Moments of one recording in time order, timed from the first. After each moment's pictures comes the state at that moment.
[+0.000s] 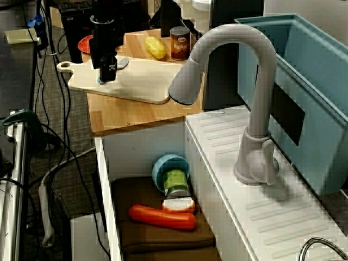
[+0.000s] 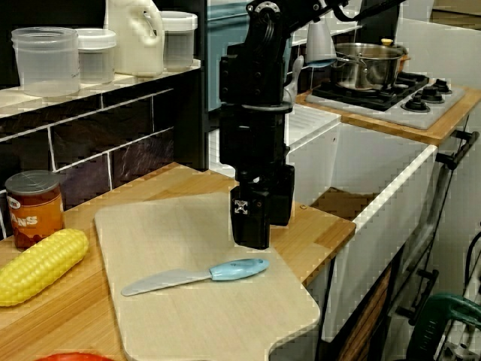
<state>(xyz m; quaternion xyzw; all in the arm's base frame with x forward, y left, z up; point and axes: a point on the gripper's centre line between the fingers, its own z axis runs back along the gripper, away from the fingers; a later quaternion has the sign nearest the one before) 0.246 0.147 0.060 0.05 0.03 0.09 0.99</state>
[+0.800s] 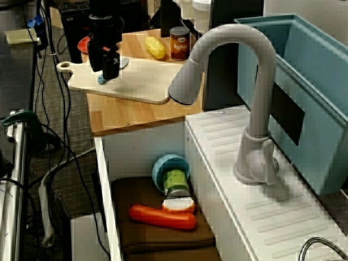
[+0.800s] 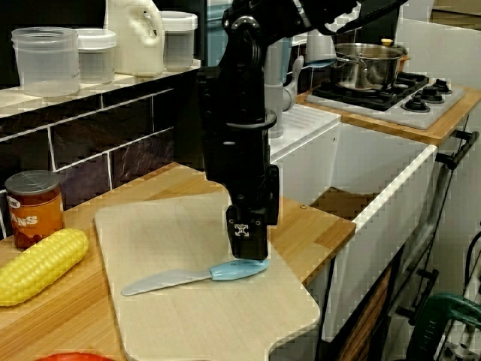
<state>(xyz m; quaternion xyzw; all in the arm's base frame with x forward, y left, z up) 0.248 0.156 0.055 -0.03 0.03 0.19 0.98</state>
